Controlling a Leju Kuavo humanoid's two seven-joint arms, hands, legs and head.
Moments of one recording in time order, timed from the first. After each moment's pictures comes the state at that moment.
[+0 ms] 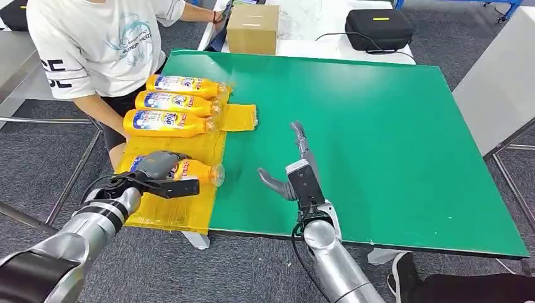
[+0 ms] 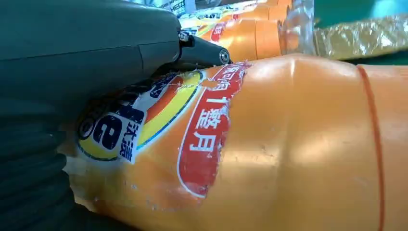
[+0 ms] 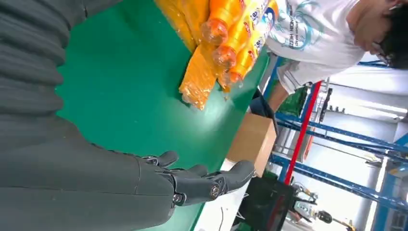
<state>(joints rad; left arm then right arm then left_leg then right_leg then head) -0.74 0.15 -0.44 -0.36 -1.05 0.16 -0.43 -0.37 0.20 0.41 -1.06 0.29 -0.32 -0.46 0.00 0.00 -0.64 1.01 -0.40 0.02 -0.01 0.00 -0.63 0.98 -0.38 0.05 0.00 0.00</state>
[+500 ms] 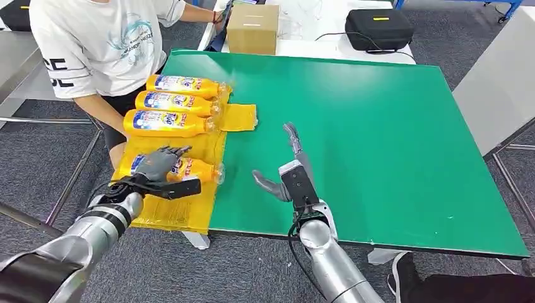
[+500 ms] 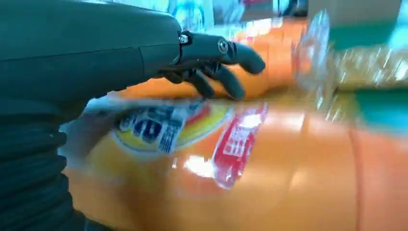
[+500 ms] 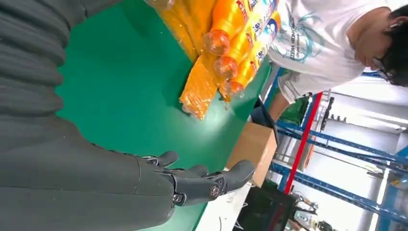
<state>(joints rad) -0.71 0.13 -0.42 -0.33 -0.97 0.37 -0.45 -0.39 0.21 0.43 -1.02 0.28 -0.31 -0.46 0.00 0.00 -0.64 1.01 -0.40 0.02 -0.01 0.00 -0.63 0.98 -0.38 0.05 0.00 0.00</state>
